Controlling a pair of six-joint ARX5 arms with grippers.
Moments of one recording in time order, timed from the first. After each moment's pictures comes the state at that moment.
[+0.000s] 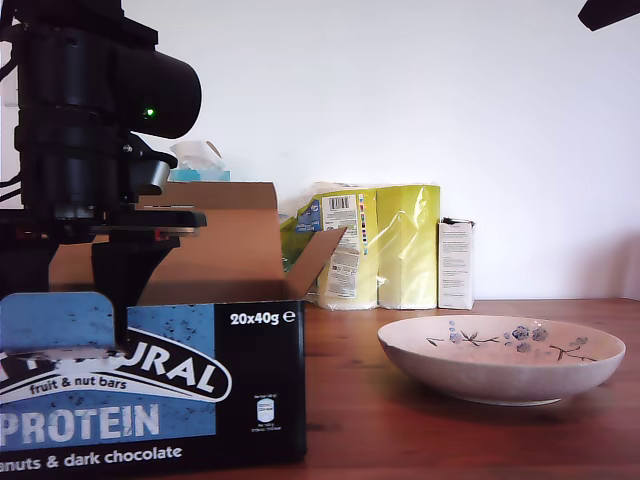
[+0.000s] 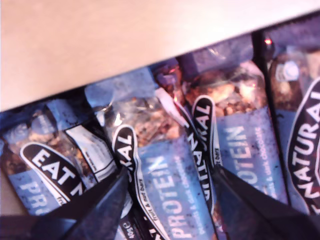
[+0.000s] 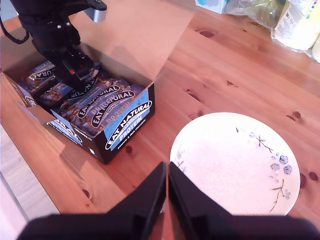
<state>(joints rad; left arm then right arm) -0.54 1.69 1.15 -0.95 -0.05 -0.44 0.45 0.66 0.80 -0.72 -0.28 -0.23</state>
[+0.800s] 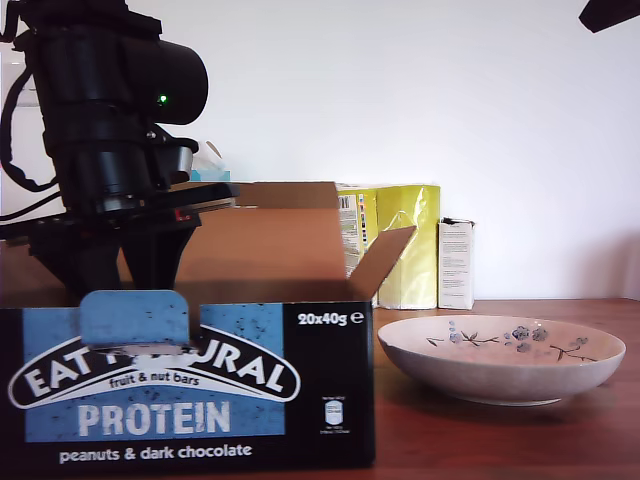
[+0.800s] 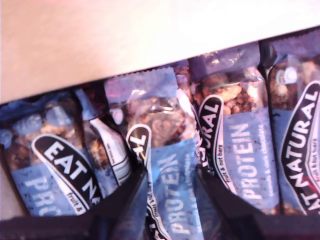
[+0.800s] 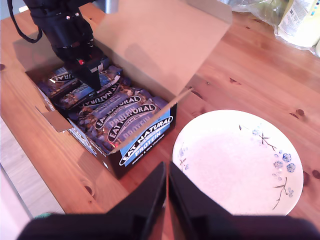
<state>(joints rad) -0.55 1.68 1.16 -0.84 0.10 -0.40 0.45 0.66 0.80 -0.73 -0.28 -0.23</state>
